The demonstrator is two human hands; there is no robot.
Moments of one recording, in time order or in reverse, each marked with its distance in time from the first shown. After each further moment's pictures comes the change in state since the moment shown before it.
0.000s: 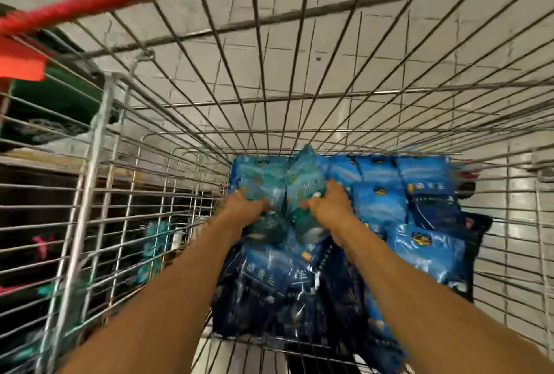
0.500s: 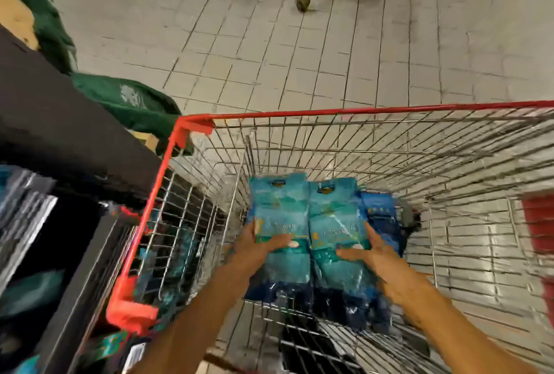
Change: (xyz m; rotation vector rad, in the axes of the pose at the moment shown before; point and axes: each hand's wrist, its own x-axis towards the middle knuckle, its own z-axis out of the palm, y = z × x) left_hand -0.311 -0.011 -0.095 -0.408 -0.158 0.163; right_hand -0.291 -0.032 -0.126 0.393 -0.202 -0.013
